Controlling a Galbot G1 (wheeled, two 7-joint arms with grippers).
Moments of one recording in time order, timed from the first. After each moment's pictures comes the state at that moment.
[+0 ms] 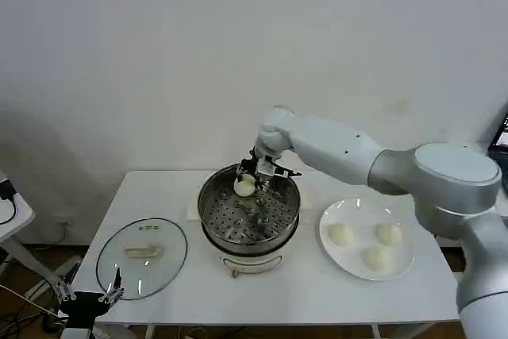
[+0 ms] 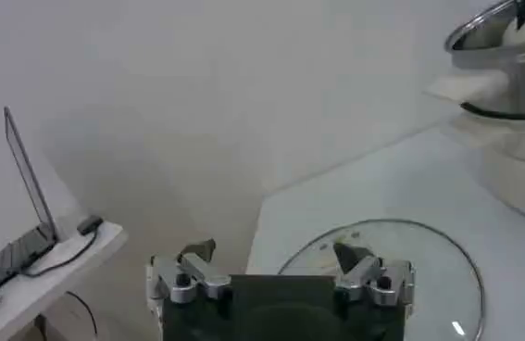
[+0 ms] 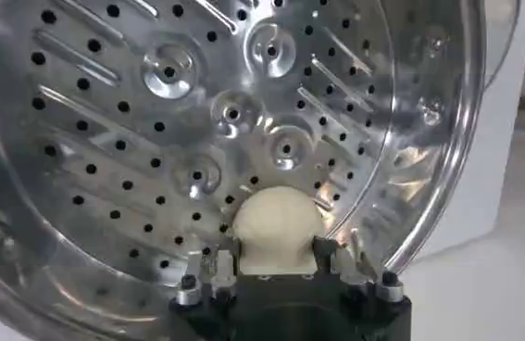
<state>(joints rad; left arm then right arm) 1.81 -1.34 -0.80 -2.19 0.11 0.23 -0.09 0.41 1.37 -1.22 0.91 -0.39 0.60 -0.80</state>
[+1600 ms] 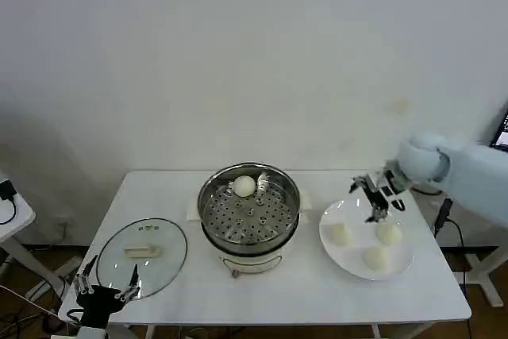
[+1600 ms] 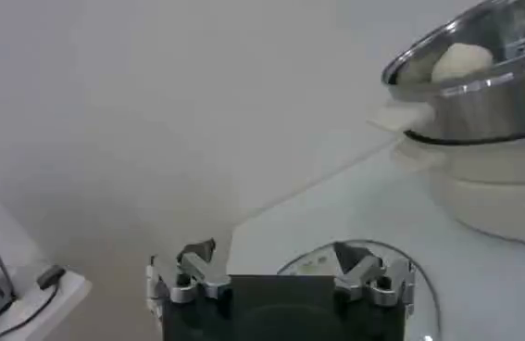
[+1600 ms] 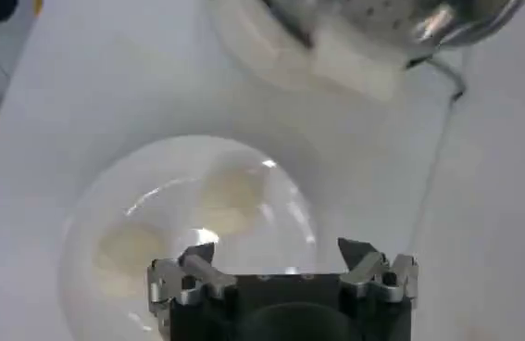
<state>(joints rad) 1.83 -1.27 -0.72 -2.23 0.17 0.23 -0.08 0.42 0.55 -1.27 1.49 0.10 -0.19 -0.95</state>
